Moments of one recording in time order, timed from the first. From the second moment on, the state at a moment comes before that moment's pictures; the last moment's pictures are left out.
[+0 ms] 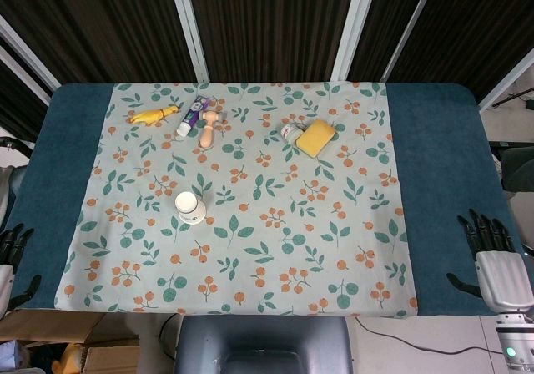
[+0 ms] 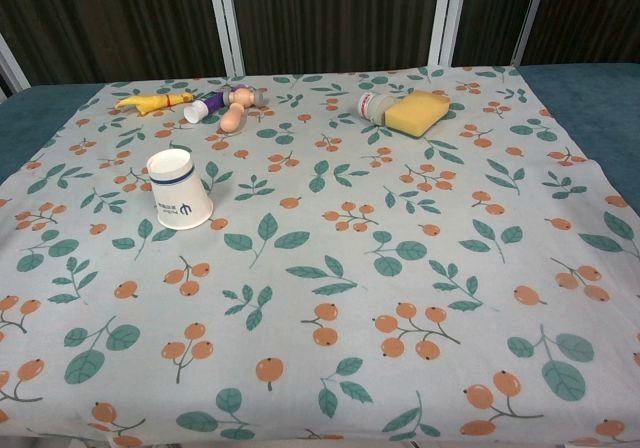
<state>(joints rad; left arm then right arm) -0.08 -1.12 0.01 -1.41 1.49 1.50 -0.05 0.05 -1.12 0.04 -1.63 -1.48 1.49 -0.16</state>
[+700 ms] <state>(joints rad) -0.13 -1.09 -0.03 -1.49 1.51 1.45 0.00 0.05 -1.12 0.05 -1.62 -1.48 1.48 -0.14</state>
